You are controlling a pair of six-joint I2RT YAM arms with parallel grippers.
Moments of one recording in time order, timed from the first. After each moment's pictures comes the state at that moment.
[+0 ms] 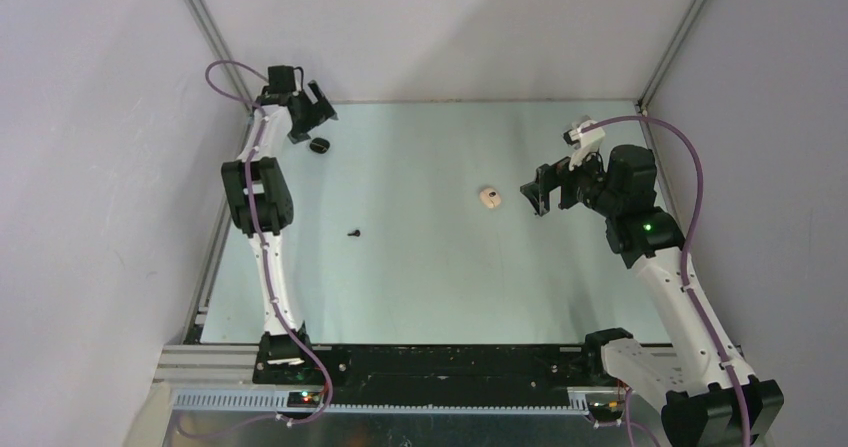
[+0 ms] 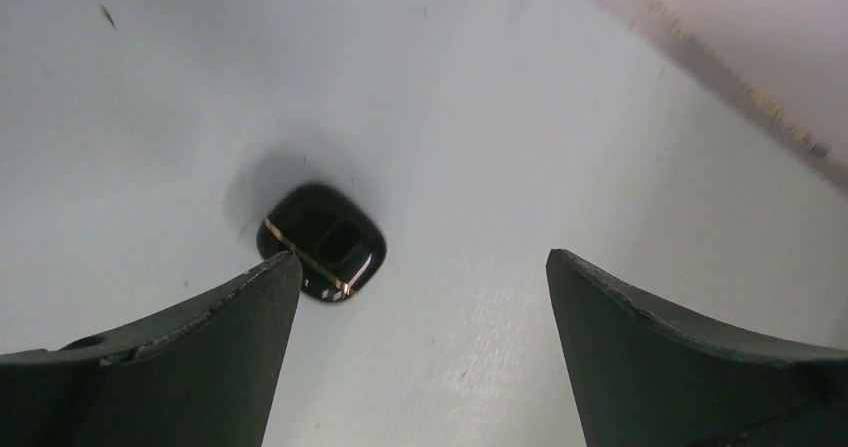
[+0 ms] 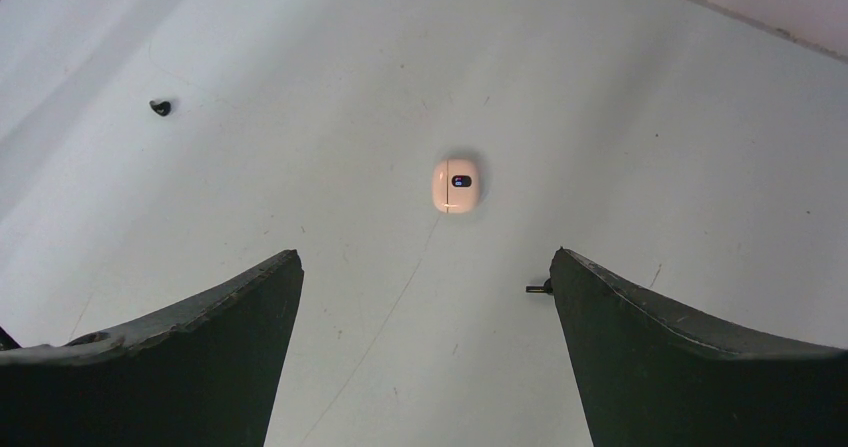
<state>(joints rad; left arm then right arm) 0.10 2.40 2.17 -0.63 0.12 -0.48 0.19 0.96 0.98 -0.36 -0.40 -0.10</state>
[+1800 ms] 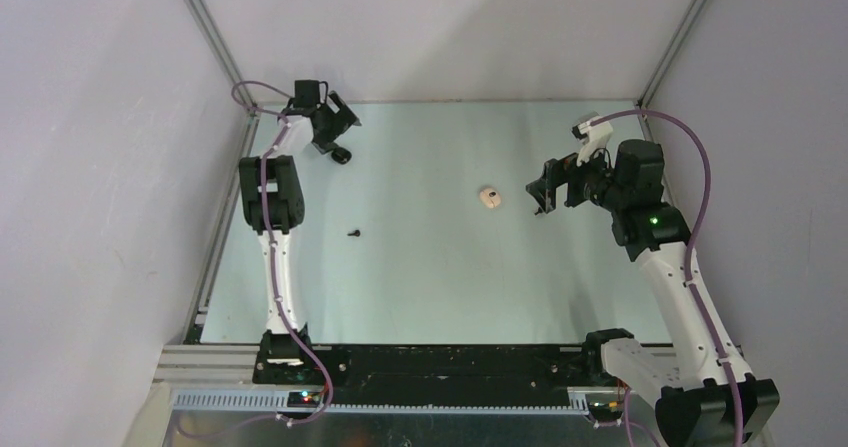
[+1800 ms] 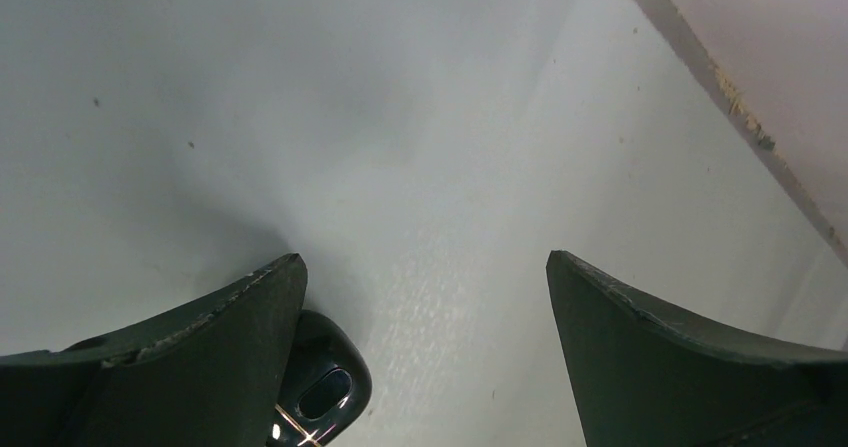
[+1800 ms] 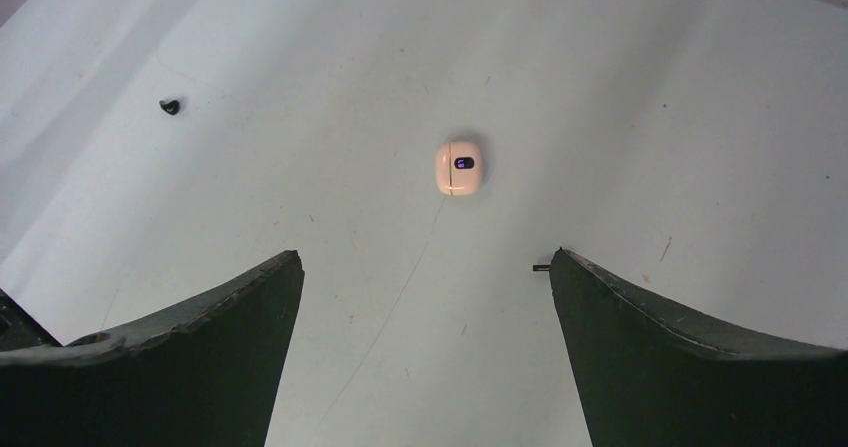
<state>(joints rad) 0.02 2.47 2.10 -0.46 0.15 -0.70 0.13 0.99 1.02 -0.44 -0.45 -0.08</state>
